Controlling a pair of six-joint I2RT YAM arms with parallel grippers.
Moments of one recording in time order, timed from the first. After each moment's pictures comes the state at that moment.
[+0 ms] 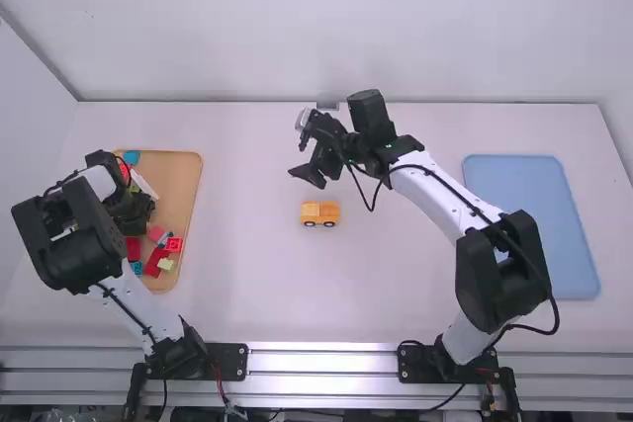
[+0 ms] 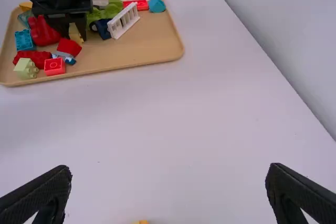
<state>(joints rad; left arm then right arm) 0.59 1.97 1.20 -0.72 -0.08 -0.96 0.46 1.76 1.32 -0.26 -0.69 -0.56</state>
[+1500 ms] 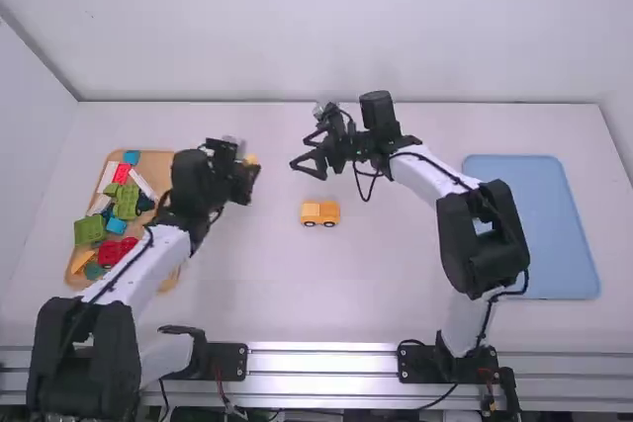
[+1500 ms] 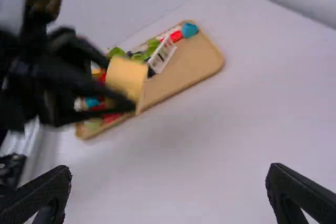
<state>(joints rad) -0.10 1.29 0.62 0.16 0.34 0.03 0.36 1.96 1.32 -0.03 -1.07 -0.10</state>
